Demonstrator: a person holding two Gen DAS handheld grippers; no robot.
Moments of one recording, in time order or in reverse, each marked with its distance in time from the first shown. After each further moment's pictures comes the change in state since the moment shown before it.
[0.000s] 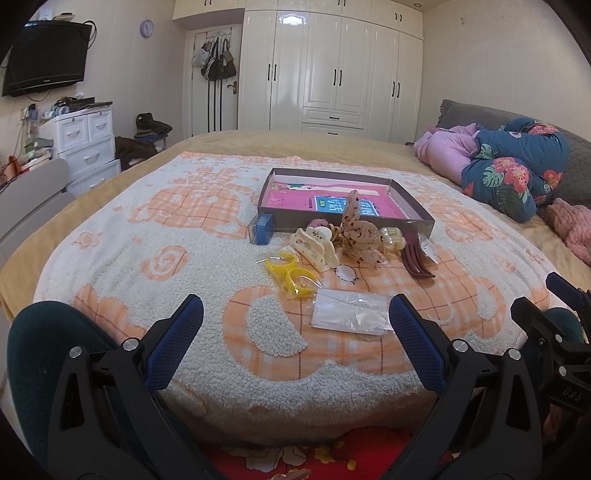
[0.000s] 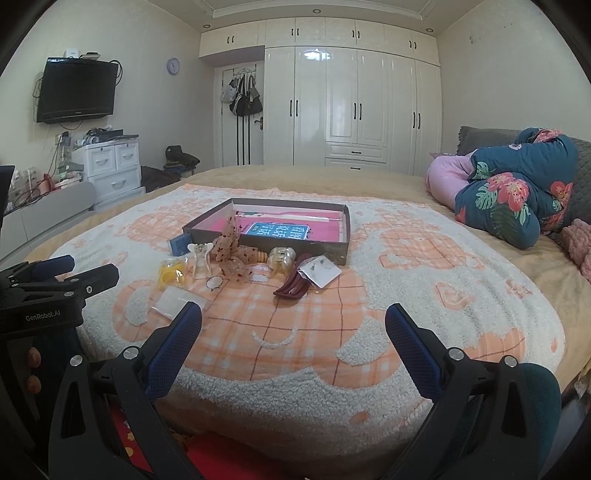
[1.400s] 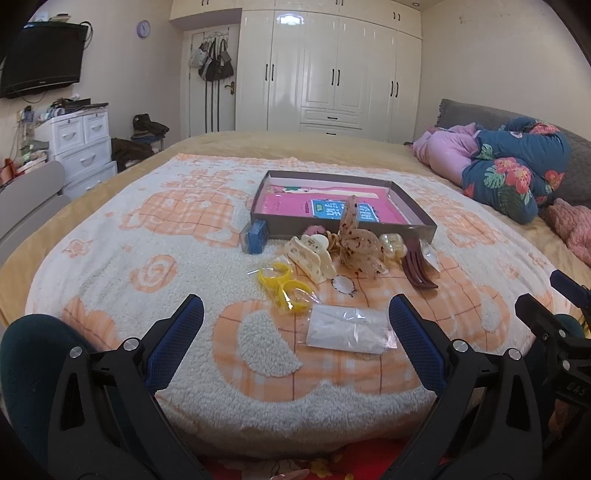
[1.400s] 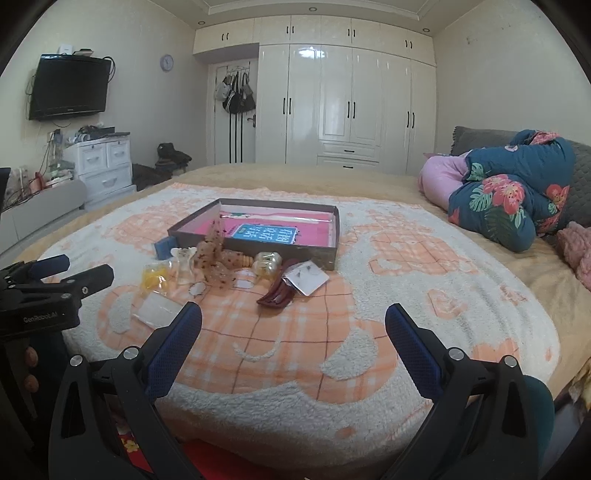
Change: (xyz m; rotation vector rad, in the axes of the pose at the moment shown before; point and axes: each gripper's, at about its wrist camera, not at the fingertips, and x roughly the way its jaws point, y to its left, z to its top) left arm 0.024 -0.007 0.011 0.008 0.013 -0.009; right arm 0.018 -0.012 0.011 -0.002 0.018 -0.033
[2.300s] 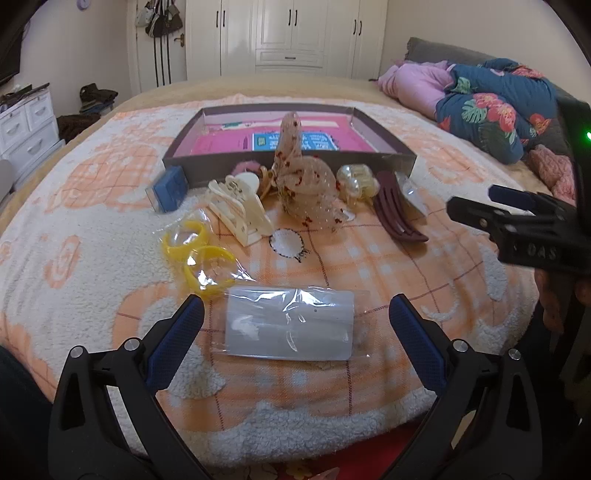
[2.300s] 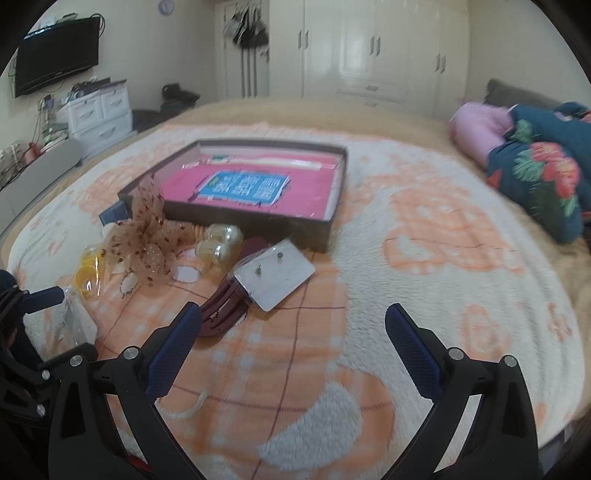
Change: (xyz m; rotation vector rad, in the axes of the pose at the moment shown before) left arm 0.081 -0.038 -0.009 0.106 0.244 -0.124; right arm 0.139 -0.049 0.029 -0.037 0.300 0.098
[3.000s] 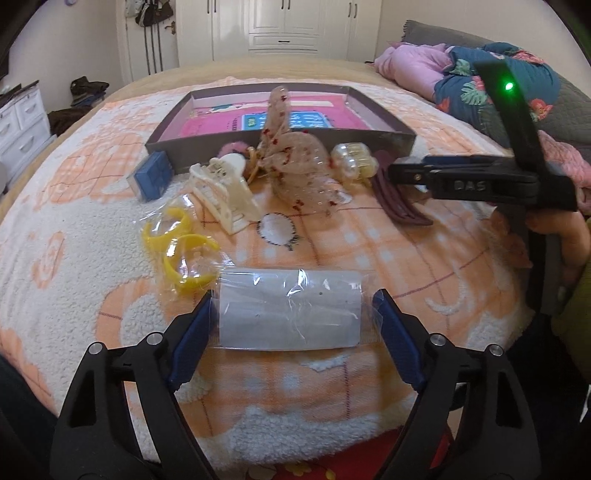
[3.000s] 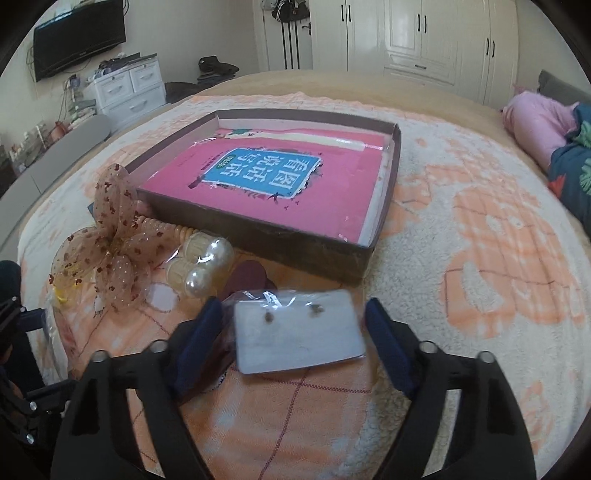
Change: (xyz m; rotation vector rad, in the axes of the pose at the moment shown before) left arm 0.010 -0.003 0.000 0.021 0.059 -0.025; right arm 0.076 -0.016 0.032 -0.075 0.104 0.173
